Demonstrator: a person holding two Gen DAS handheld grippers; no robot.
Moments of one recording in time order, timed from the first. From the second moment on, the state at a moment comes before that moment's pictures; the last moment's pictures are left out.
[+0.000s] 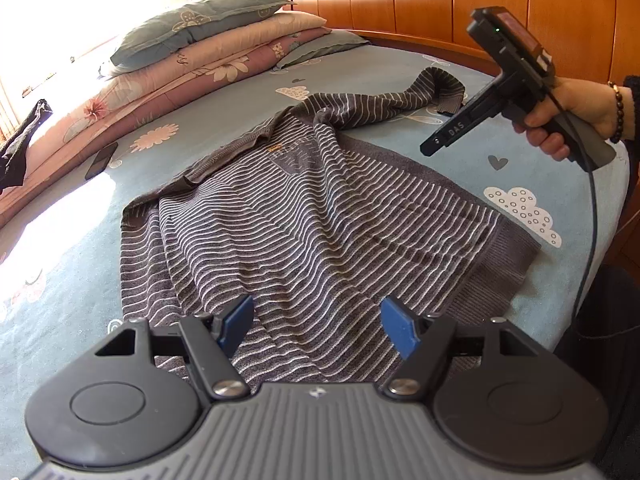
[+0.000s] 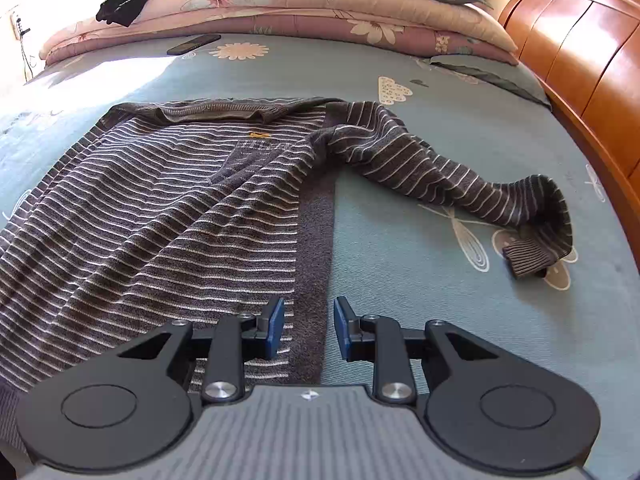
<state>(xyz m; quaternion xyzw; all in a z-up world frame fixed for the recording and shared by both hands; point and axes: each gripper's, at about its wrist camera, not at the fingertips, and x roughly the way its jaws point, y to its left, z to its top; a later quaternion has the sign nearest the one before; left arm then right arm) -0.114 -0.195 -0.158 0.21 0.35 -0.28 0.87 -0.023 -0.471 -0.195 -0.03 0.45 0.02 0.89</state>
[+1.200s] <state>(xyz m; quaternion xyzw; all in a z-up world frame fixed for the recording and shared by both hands) -0.093 -0.189 -0.184 0.23 0.37 -0.26 0.86 -0.064 -0.554 -0.228 0.22 0.46 0.00 0.86</state>
